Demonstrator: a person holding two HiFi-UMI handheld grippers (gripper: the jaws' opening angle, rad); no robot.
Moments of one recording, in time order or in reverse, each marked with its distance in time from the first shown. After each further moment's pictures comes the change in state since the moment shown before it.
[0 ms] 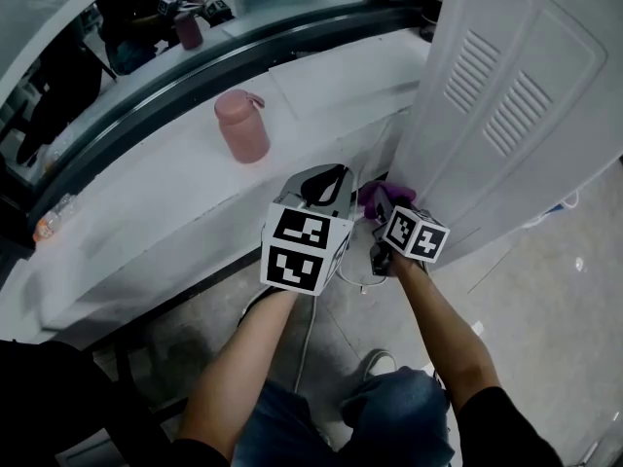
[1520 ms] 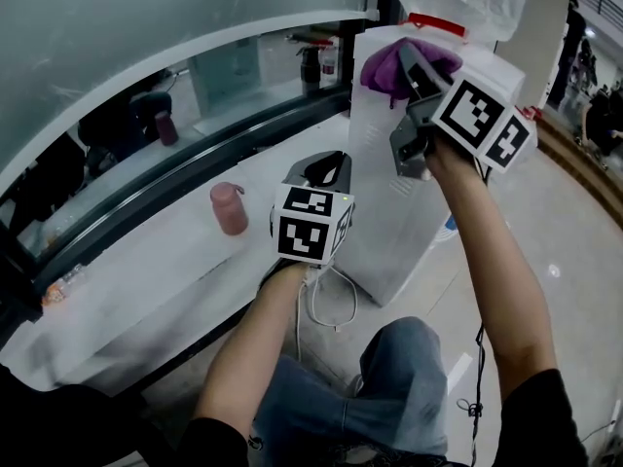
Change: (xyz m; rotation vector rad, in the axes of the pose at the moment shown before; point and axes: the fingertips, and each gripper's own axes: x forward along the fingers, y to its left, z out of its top) left arm -0.047 -0.069 0.213 0.097 -0.293 -0.136; right arm -0.284 0.230 0.448 -0.211 -0.733 0.192
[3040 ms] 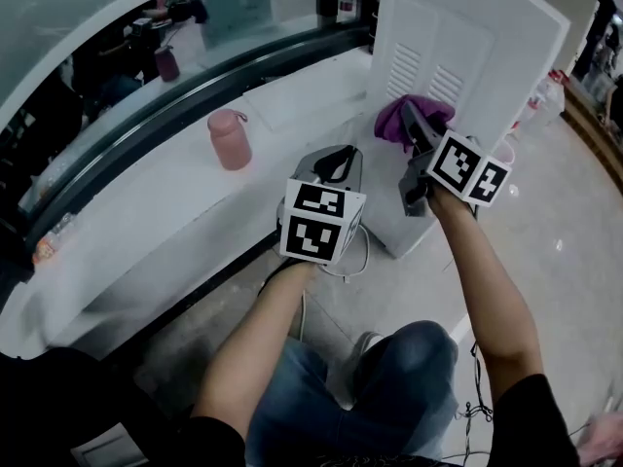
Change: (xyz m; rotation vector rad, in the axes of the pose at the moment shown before) left arm -0.026 -0.019 -0.133 -0.058 0.139 0.007; right arm -0.087 -0.087 -0.239 0.052 0.331 -0.097
